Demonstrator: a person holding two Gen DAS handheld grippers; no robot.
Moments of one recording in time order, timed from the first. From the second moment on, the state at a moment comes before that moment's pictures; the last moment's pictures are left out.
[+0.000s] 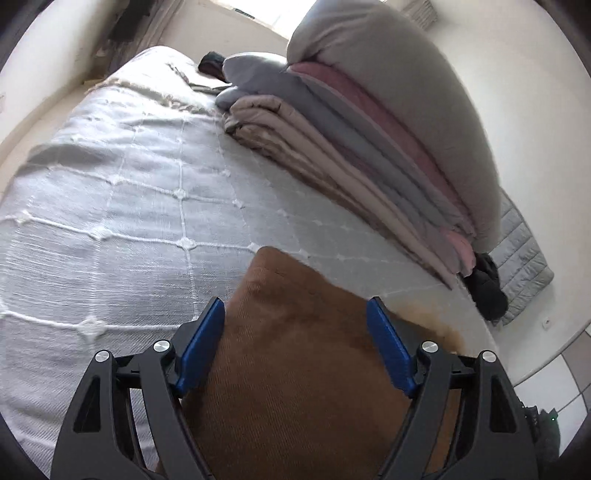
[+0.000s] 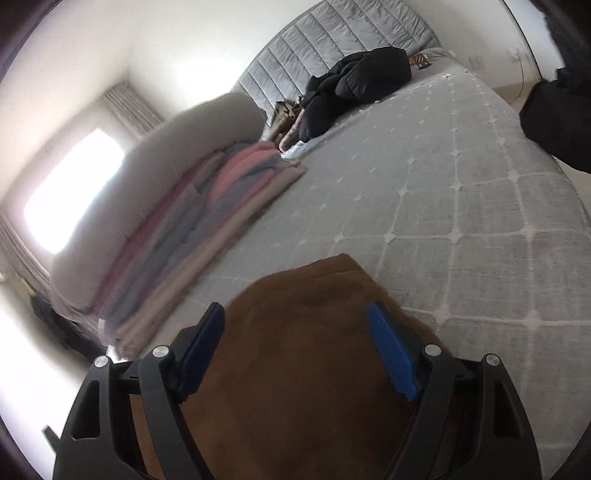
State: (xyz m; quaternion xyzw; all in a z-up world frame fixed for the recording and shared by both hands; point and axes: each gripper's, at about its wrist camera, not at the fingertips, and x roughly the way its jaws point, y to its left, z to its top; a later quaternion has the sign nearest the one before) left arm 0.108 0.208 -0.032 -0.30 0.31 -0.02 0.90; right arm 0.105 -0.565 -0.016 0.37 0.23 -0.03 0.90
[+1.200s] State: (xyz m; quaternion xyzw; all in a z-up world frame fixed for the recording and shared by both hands) left arm -0.053 0.145 -0.022 -0.08 0.38 -0.07 0.92; right arm -0.068 -0.488 0.014 0.08 0.42 -0.01 0.90
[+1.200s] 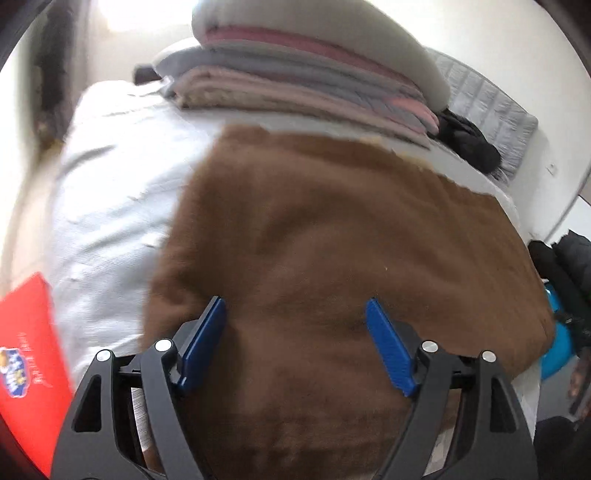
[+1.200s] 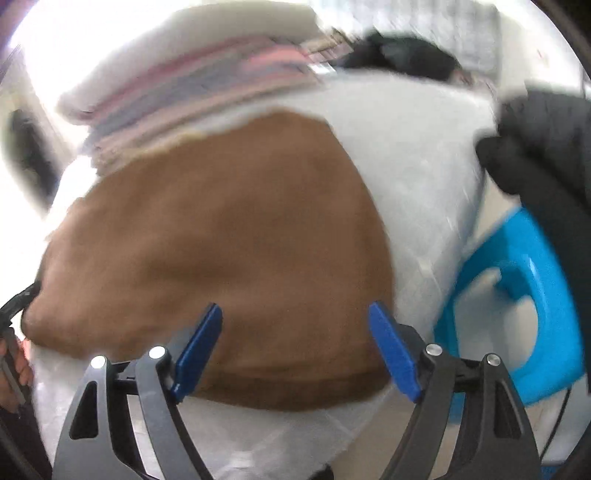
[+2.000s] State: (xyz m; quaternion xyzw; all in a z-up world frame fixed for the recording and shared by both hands) left arm 0.123 0.156 -0.041 -0.13 0.38 -0.02 0.92; right arm 0.210 -0.491 -0.047 0.13 0.46 -0.05 0.88
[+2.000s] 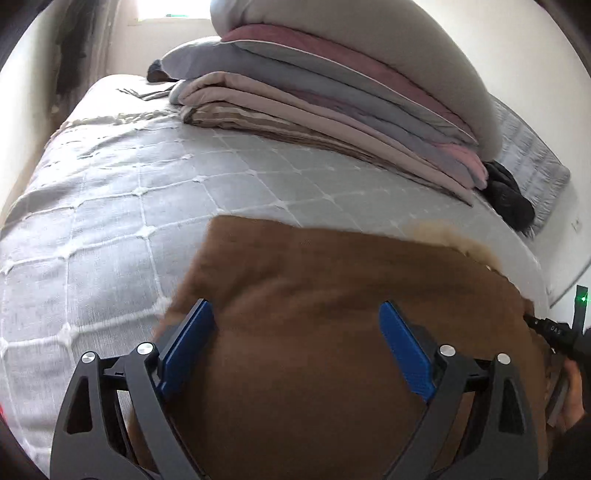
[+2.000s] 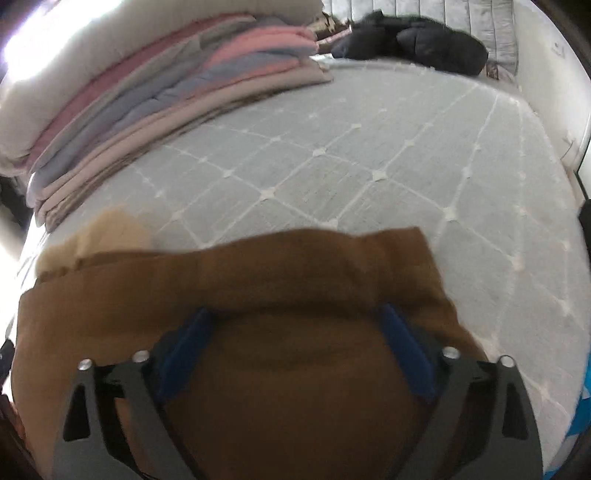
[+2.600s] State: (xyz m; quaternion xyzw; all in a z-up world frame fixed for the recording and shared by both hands) left arm -0.043 0.135 -0.007 -0.11 0.40 -0.09 0.91; right arm -0.001 -0.450 0.005 0.06 0.42 0.01 0.91
